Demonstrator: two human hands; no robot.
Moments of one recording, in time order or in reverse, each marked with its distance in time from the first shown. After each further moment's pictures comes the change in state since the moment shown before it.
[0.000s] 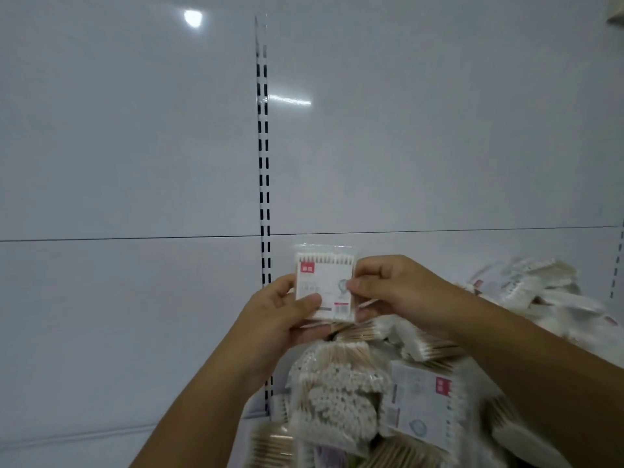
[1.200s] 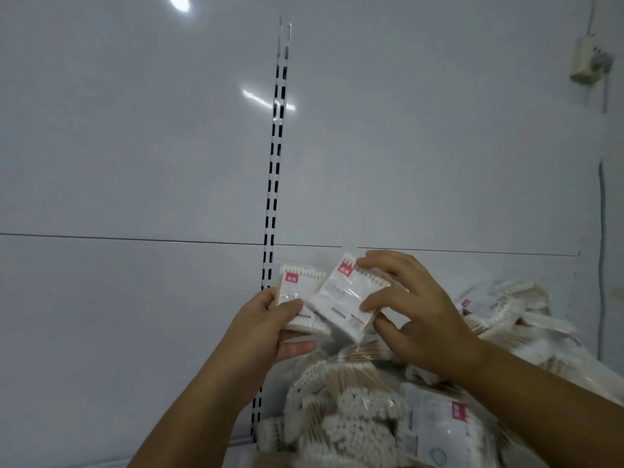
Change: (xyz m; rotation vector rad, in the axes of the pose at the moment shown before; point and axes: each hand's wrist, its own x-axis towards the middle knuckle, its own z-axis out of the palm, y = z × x) left_hand 0.021 -0.007 -0.034 -0.084 0.069 -0.093; right_hand 0.010 0.031 -0.005 -1.071 0.358 -0.993
